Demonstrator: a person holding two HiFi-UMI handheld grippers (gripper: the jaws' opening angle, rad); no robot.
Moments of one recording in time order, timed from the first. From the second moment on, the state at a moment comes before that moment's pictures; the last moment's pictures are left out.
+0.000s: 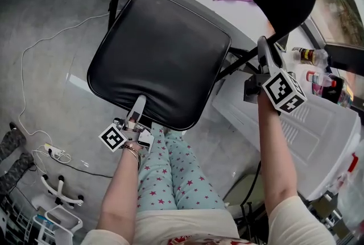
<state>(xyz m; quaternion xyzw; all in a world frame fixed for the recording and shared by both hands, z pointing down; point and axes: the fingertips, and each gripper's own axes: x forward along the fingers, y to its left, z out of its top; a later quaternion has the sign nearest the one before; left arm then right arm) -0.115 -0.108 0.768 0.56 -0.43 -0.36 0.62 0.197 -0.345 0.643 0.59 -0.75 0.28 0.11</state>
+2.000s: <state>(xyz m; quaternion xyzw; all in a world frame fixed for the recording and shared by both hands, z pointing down) -0.133 -0.029 0.849 0.54 -0.46 -0.23 0.67 0.162 -0.246 0.669 0.60 -0.74 0.28 0.14</state>
